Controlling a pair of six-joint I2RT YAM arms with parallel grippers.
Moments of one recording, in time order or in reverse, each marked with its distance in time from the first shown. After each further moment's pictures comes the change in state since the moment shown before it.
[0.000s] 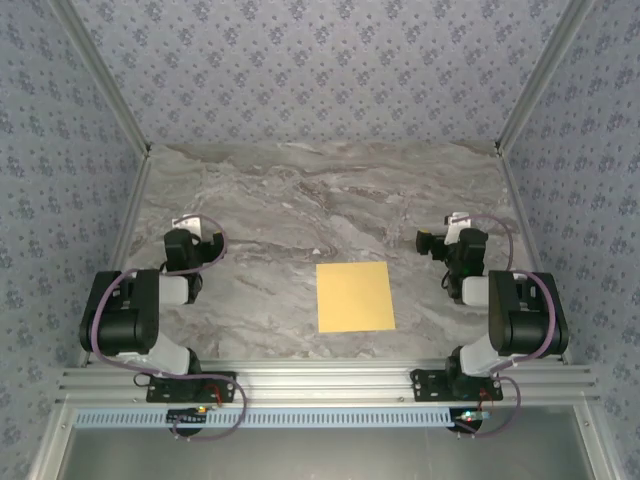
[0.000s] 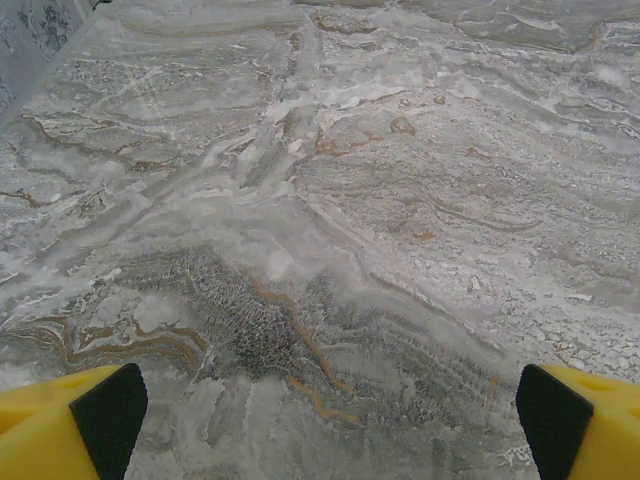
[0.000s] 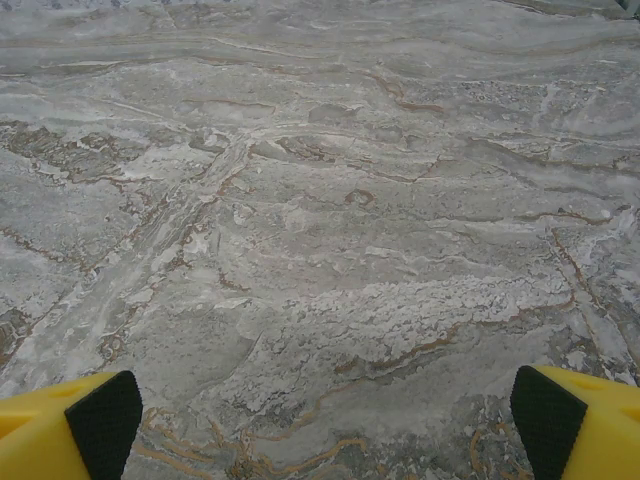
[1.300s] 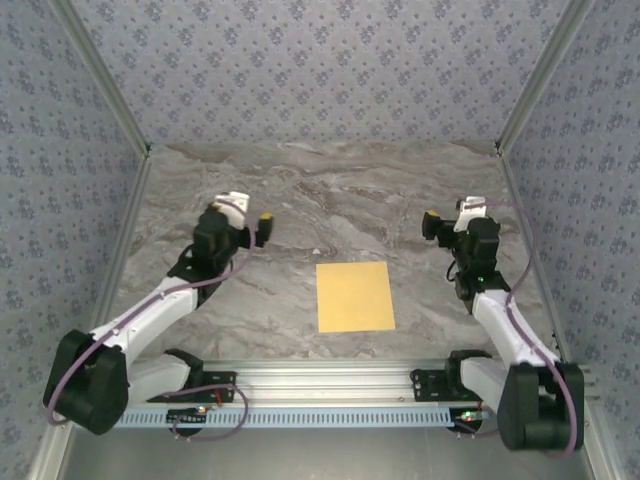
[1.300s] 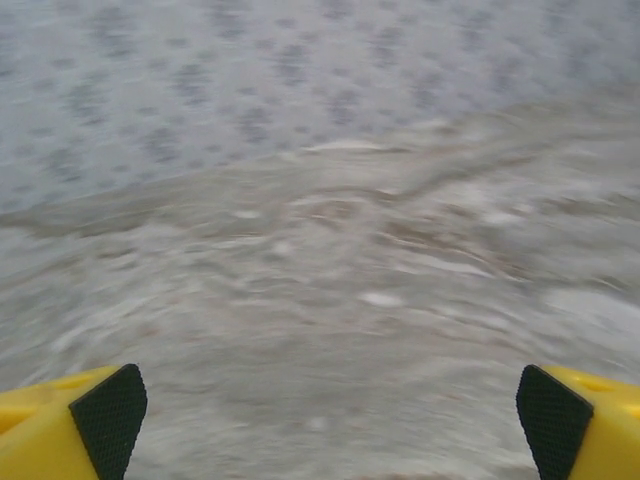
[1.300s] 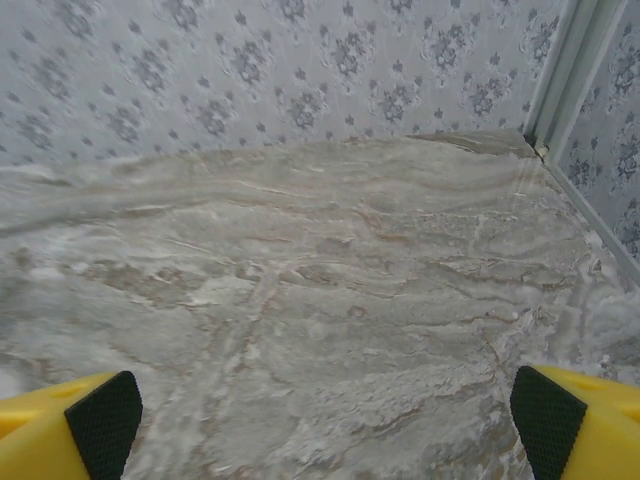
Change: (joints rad) left arm -0.525 -0.385 0.259 -0.517 -0.128 0.023; right arm 0.093 -0.546 0.117 -0.533 0.134 0.090
